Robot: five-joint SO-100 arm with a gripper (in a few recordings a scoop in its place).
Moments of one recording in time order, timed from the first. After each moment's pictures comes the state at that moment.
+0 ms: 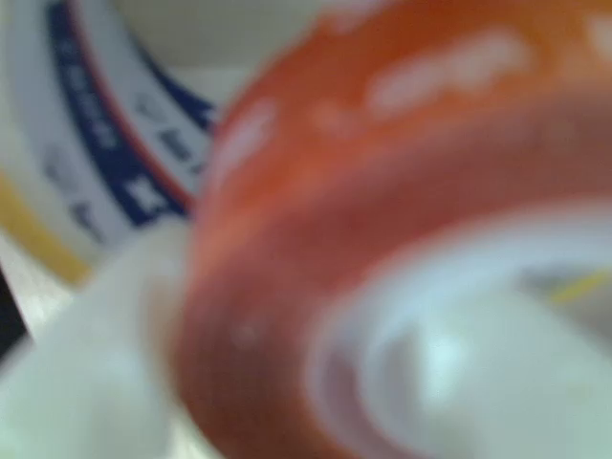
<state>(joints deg) -10.5 101.6 107.1 82.0 3.6</state>
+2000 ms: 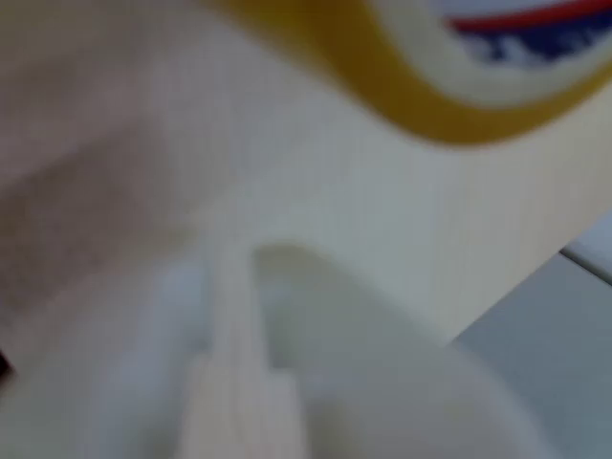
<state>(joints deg) 1.8 190.8 172.8 69.3 -1.2</state>
